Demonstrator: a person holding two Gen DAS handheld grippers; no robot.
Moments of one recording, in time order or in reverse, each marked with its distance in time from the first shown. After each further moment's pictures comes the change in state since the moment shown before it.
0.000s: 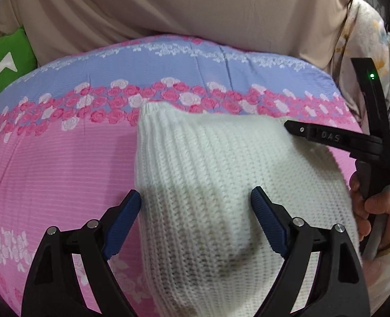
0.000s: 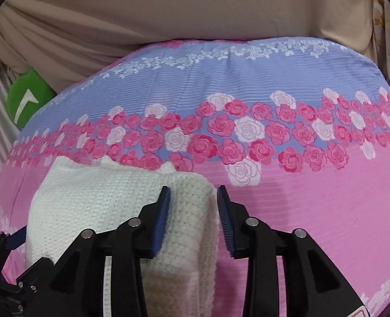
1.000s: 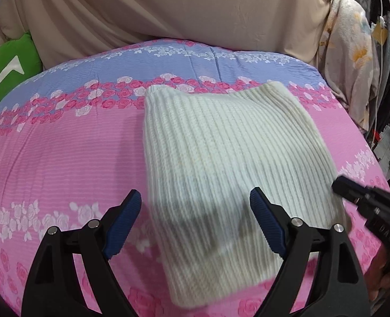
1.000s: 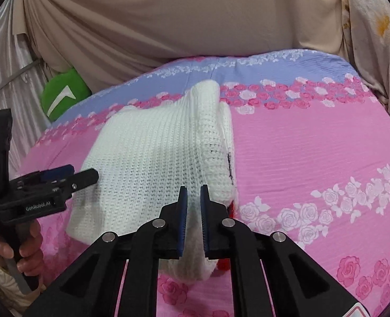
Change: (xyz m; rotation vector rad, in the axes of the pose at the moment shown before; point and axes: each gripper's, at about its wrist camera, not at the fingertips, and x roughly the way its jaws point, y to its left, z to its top) left arm -0.056 -0.003 -0.051 0.047 -0.041 -0.026; right arm -0.135 0.035 -0.148 -0.047 -0.170 0.045
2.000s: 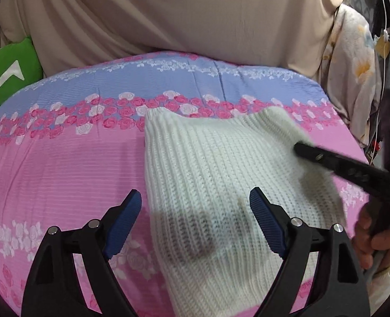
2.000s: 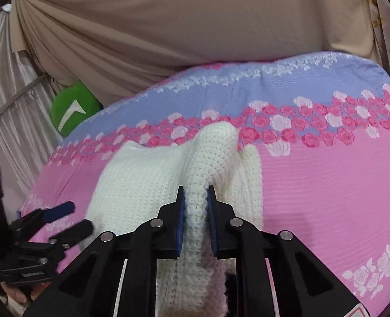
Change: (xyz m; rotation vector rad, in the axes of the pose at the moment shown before) left arm 0.014 0.007 0.035 -0.021 -0.043 0.003; right arm 0.062 -0.008 0.078 0.013 -0.010 0.164
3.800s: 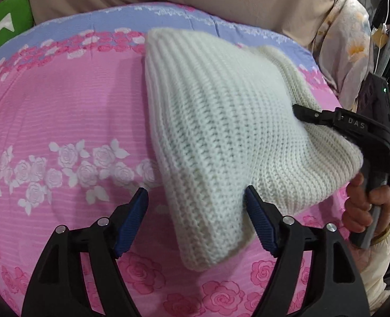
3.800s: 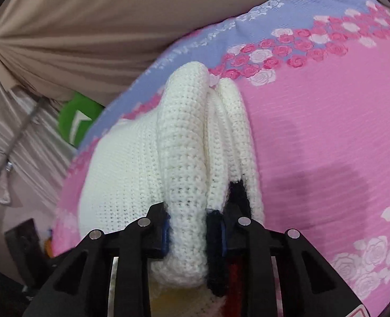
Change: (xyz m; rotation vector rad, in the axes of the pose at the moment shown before) left arm 0.006 0.017 -0.079 -0.061 0.188 -0.129; right arm 0.025 -0.047 -0.053 0.292 0.112 0.164
